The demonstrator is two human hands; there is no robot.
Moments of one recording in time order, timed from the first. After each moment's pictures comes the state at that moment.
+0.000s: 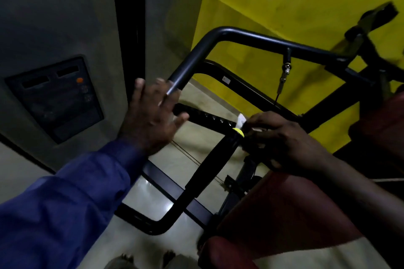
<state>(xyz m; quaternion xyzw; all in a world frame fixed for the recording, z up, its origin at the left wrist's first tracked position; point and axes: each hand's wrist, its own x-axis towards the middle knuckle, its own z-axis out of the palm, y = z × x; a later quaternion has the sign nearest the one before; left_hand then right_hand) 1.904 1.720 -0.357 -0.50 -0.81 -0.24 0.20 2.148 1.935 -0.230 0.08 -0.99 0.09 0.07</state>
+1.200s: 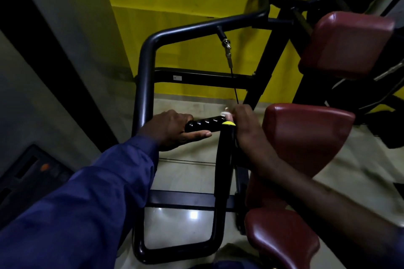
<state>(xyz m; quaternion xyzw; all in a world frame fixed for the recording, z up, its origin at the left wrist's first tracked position) 1.873 1.803 -0.314 -0.75 -0.64 -0.14 -0.10 2.115 1.835 -0.297 -0.40 -0.84 0.20 0.30</state>
